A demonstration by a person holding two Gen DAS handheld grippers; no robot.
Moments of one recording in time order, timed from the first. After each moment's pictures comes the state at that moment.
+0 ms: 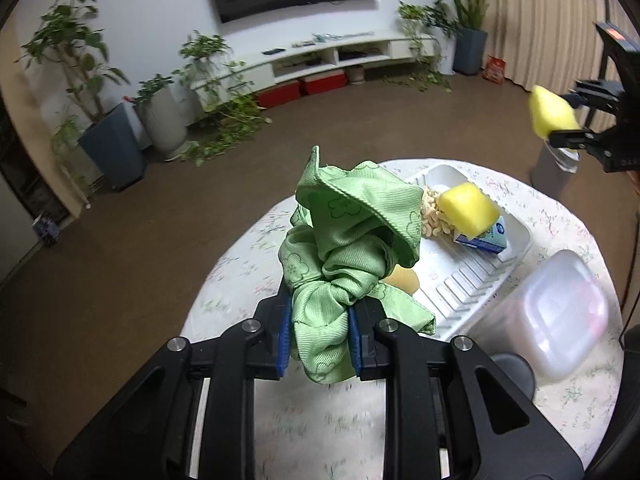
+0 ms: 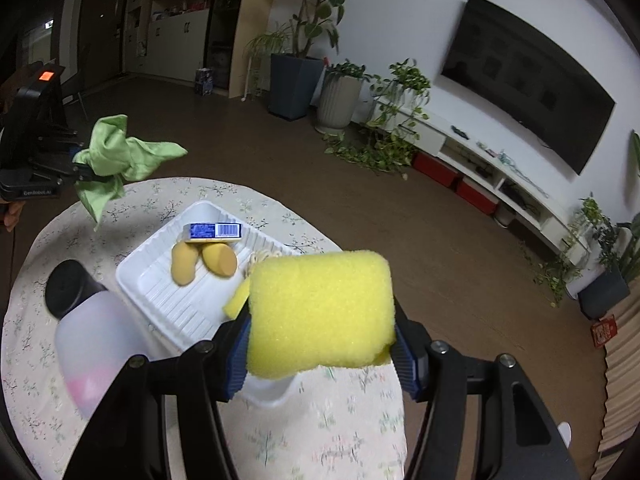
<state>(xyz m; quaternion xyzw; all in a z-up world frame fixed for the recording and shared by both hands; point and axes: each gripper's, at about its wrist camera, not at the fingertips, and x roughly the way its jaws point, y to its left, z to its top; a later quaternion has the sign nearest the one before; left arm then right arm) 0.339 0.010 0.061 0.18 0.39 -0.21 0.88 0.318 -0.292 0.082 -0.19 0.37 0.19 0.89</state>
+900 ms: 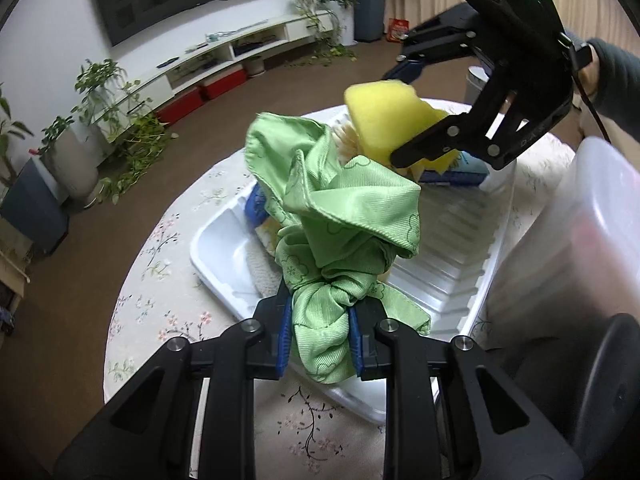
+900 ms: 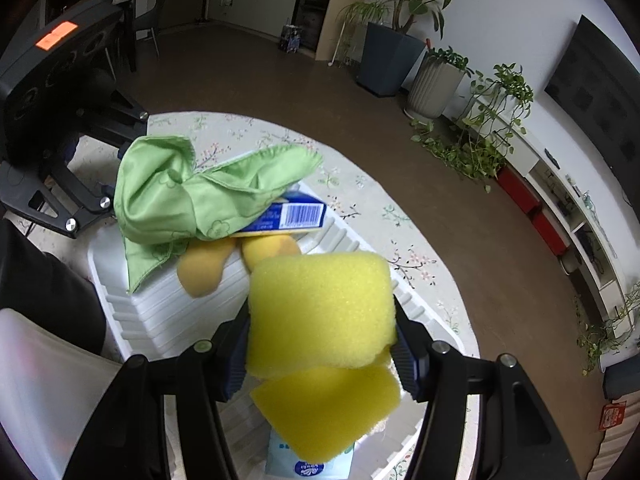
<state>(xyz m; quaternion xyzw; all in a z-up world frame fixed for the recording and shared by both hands) 0.367 -0.033 -0.036 0.26 0.38 -0.36 0.81 0.383 -0.197 -0.022 -0.27 0.40 0.32 0.82</state>
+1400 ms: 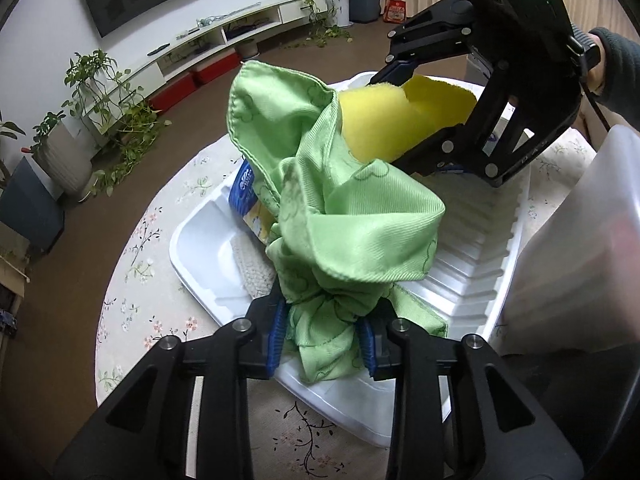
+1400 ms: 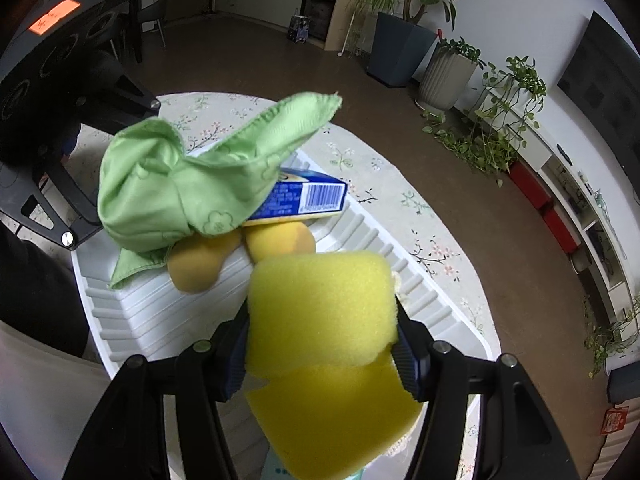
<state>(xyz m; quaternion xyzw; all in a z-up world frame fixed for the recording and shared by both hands) 0.380 -0.046 -0.052 0.27 0.41 -0.35 0.80 0.389 -0.192 -0.047 -0.27 0.42 0.33 0.80</state>
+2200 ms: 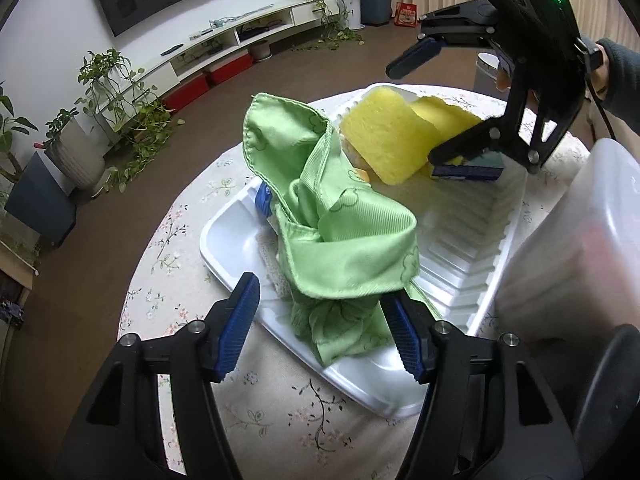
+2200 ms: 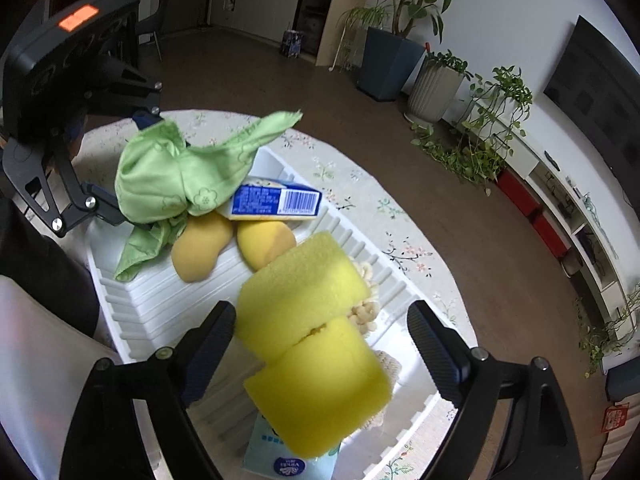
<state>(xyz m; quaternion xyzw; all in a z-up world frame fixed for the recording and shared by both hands) 0.366 -0.034 -0.031 0.27 0.41 -0.34 0.80 0.376 -0.214 -0.027 -0.26 0.39 0.32 0.82</state>
